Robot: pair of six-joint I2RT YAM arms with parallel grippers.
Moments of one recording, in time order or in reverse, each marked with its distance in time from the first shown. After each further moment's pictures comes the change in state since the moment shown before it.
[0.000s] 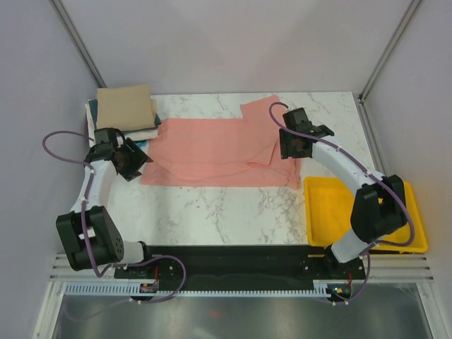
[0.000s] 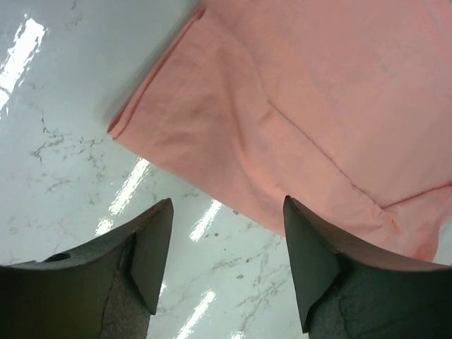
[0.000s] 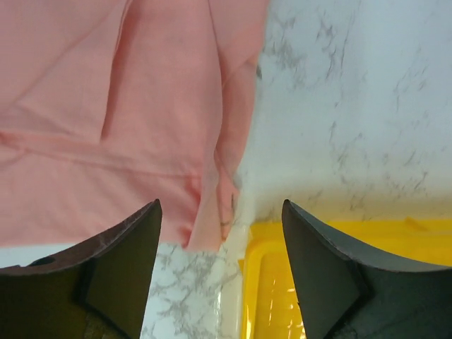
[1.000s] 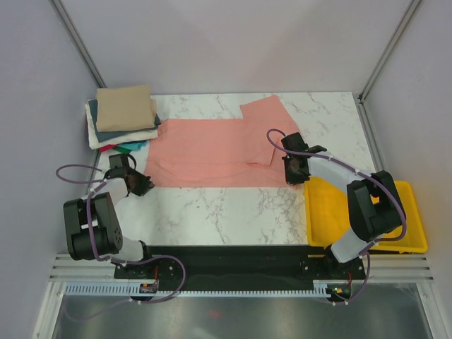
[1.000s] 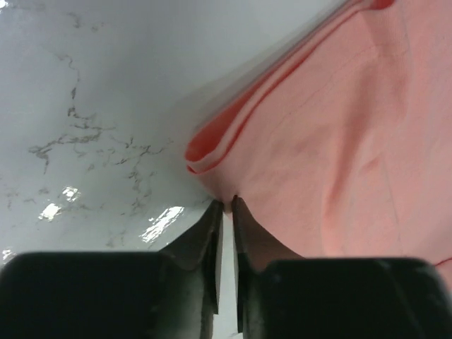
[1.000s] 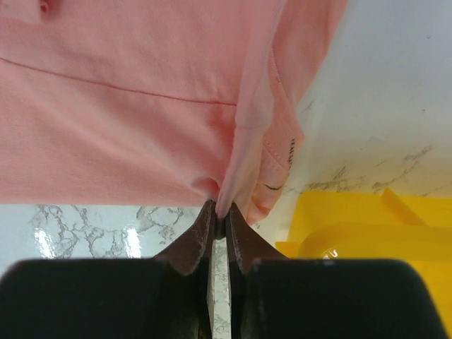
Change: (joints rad) left arm 0.000 0.024 -0.423 0.433 -0.085 -0.241; right arm 0.003 -0.052 -0.347 0.100 -0.201 0.077
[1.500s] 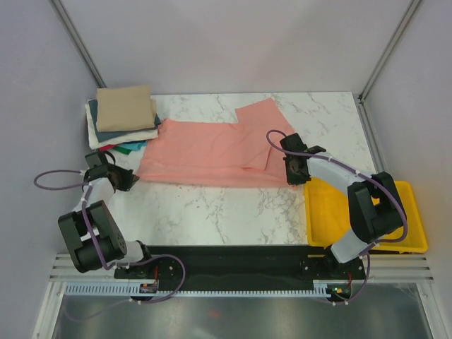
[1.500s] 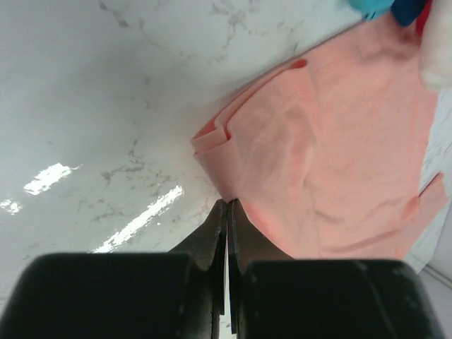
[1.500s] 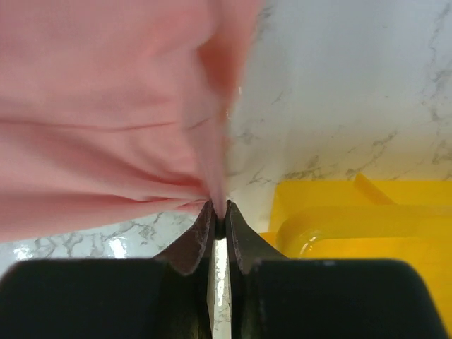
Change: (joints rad) left arm 0.171 -0.059 0.071 -0.066 0.062 -0.026; right arm 0.010 -0.011 -0.001 -0.030 0.077 0.015
